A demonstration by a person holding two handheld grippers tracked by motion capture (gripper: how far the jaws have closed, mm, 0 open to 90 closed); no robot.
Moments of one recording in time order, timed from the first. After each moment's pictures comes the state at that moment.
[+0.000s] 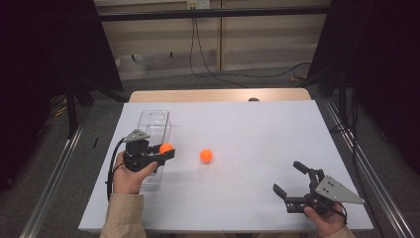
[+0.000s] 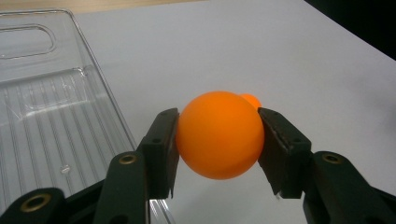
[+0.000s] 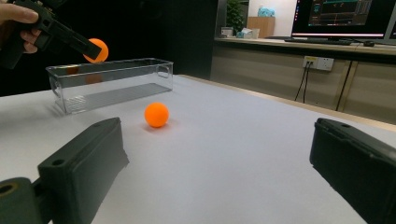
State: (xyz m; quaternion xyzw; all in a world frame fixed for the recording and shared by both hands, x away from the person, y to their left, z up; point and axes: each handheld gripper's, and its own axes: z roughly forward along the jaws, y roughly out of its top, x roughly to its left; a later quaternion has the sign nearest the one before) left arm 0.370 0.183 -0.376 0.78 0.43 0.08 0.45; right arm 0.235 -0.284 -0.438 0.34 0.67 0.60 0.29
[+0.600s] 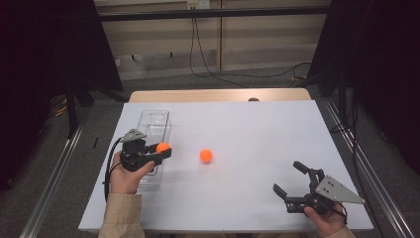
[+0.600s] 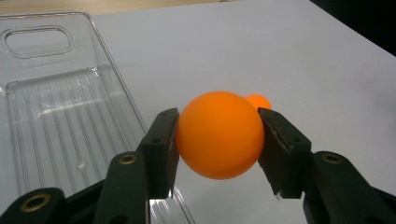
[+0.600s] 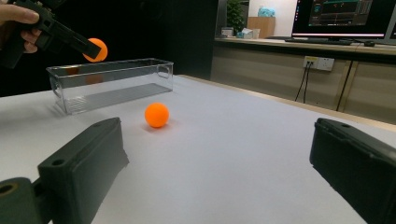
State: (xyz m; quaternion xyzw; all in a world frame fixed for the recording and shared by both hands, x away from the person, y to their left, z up) left arm 0.371 0.190 -0.375 0.78 0.44 0.09 0.44; right arm 0.235 -0.284 -0.438 0.34 0.66 0.60 0.29
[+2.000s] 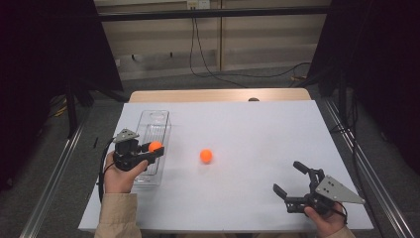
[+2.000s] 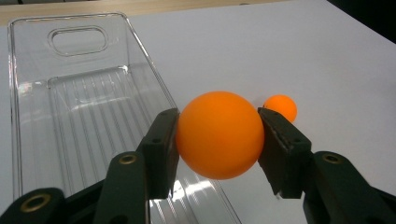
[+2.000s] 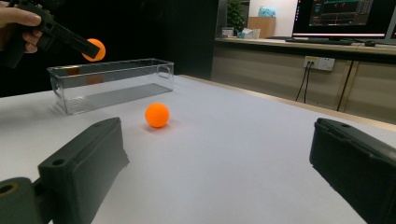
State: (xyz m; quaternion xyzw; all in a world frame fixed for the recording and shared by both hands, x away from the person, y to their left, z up) left arm 0.373 0.206 -0.377 0.77 0.46 0.12 0.43; right arm 0.235 -0.284 -0.438 0.34 0.66 0.60 0.29
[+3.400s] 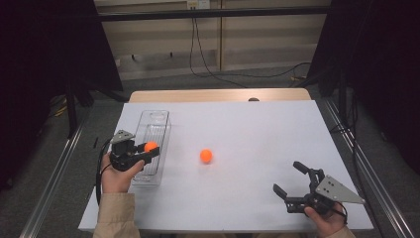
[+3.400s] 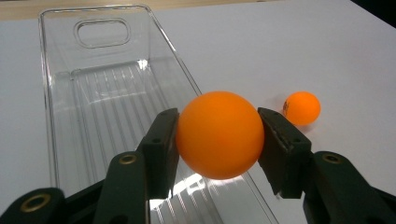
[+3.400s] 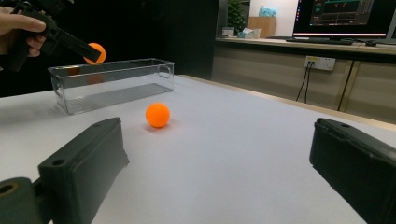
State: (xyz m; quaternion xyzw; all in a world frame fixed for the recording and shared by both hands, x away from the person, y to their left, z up) left arm 0.376 0.217 -0.385 0.76 0.47 0.13 0.43; right arm 0.236 -0.285 -0.438 0.34 0.67 0.60 0.29
